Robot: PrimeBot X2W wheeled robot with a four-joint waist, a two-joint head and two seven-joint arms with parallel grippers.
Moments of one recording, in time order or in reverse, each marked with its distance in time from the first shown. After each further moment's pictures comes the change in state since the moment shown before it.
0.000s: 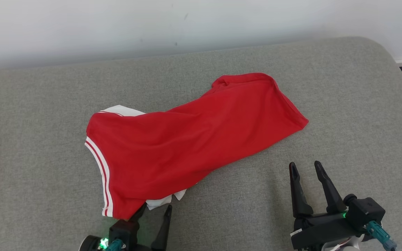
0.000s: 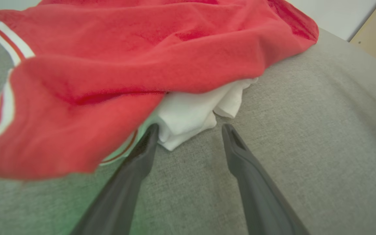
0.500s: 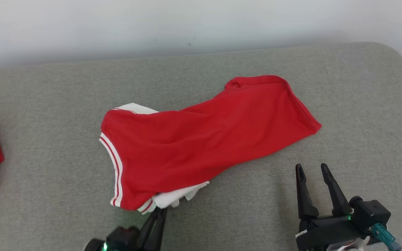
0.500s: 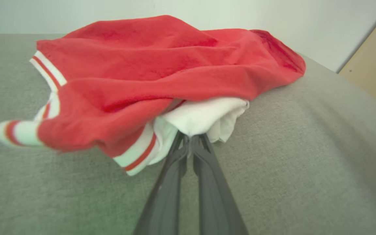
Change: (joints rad) left arm 0.072 0.009 -0.019 -0.169 -0.045 0.000 0.000; right arm 0.011 0.000 -0.030 0.002 -0.003 0.000 0.000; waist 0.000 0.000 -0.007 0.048
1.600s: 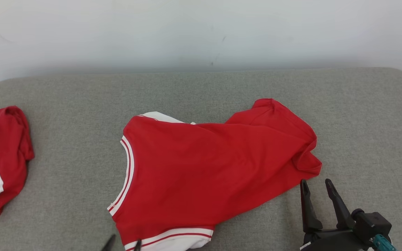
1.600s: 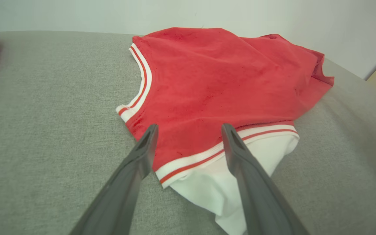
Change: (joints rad) left arm 0.266 0.165 0.032 -0.234 -0.094 0.018 0.003; right arm 0.049 0.000 -0.026 0.032 -0.014 0.000 0.000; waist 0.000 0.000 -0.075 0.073
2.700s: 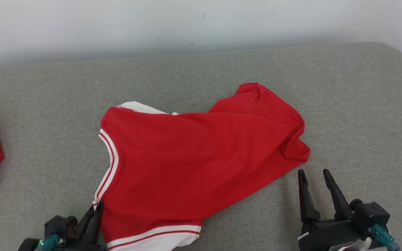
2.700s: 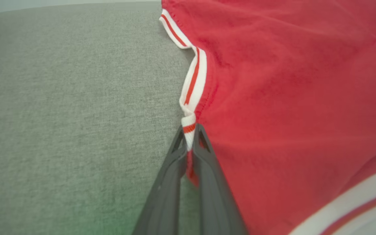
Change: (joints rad) left arm -0.341 0.066 0.010 0.392 -0.063 -0.012 0.028; right arm -0.047 0.000 0.005 0.021 0.001 0.000 0.000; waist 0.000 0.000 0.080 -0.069
